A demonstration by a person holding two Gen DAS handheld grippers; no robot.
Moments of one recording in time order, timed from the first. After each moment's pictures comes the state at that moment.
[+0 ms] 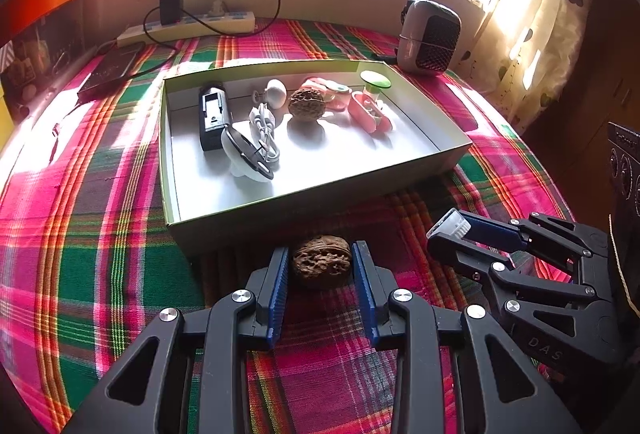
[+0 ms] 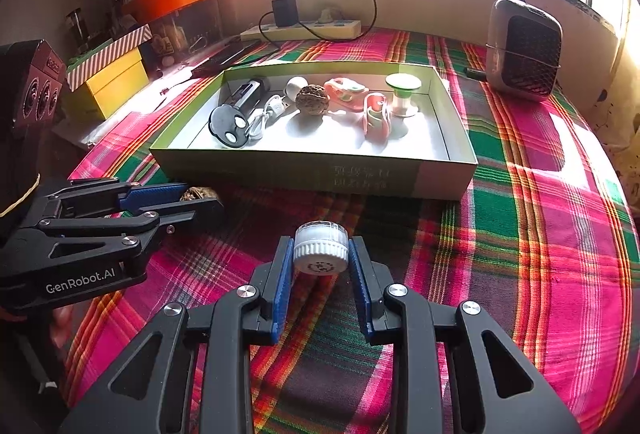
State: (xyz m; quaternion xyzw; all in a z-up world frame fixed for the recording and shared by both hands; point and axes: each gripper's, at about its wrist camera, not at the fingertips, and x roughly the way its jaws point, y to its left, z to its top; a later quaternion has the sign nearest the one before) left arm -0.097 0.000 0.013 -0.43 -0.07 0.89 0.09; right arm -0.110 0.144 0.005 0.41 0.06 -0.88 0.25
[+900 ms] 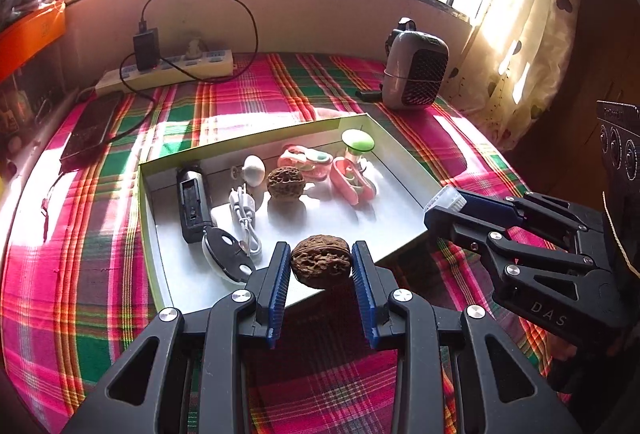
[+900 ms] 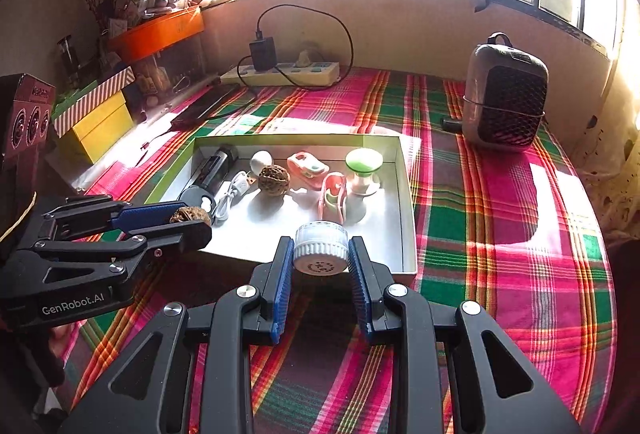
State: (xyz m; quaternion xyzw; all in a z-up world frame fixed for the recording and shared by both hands) left arm -0.141 0.006 0.049 -0.41 -0.05 0.90 0.11; right arm -0.159 0.157 0.047 0.37 0.06 -0.89 0.24
